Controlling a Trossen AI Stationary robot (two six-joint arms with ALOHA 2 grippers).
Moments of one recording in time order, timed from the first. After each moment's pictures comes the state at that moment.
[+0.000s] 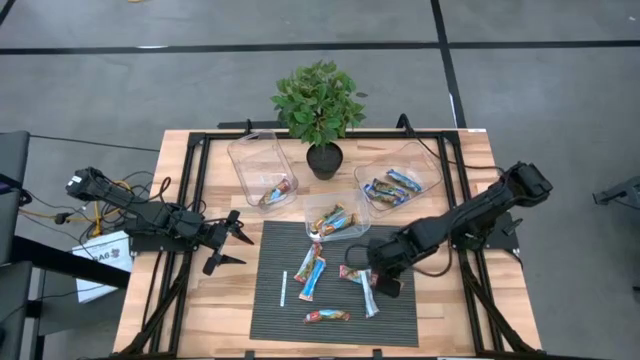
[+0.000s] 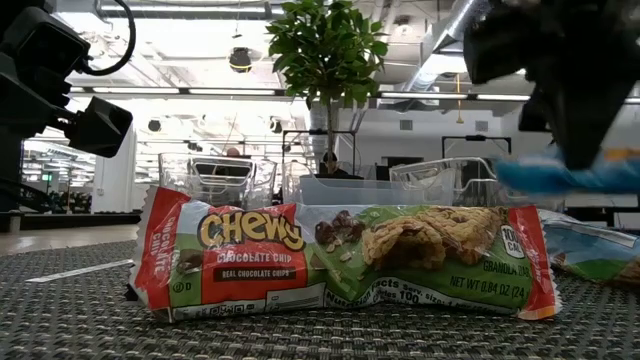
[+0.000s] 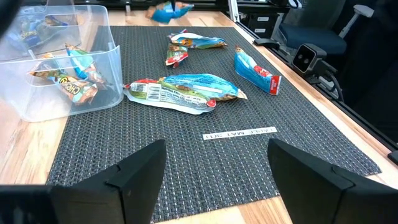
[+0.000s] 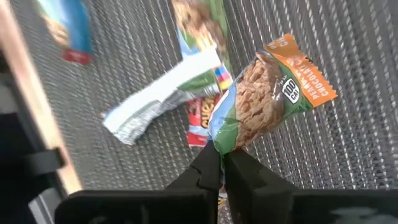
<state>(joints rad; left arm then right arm) -0.36 0.35 0.02 0.01 -0.01 -0.12 0.41 1.54 0.99 -0.71 -0.11 0.76</state>
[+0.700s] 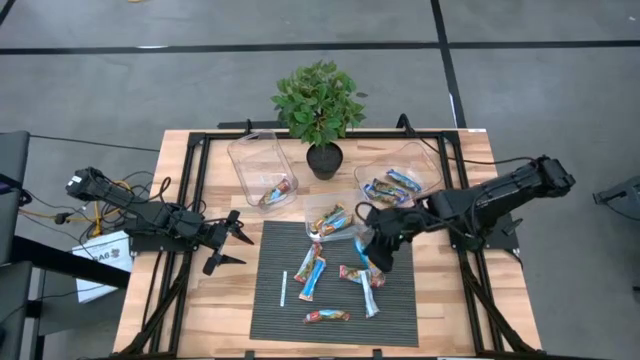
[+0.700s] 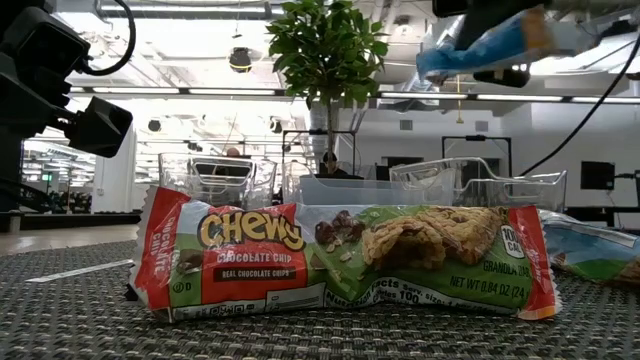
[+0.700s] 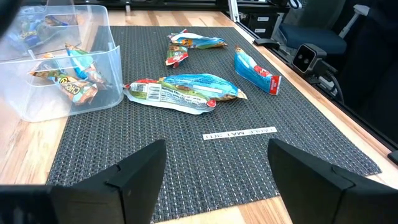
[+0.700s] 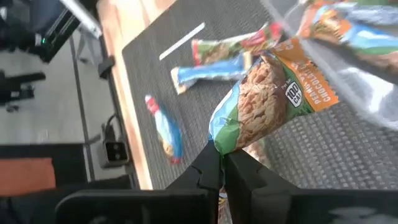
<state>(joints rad) -0.36 0.35 0.02 0.01 -0.01 -0.12 0.26 1.31 0.99 -0.51 -0.11 0.79</state>
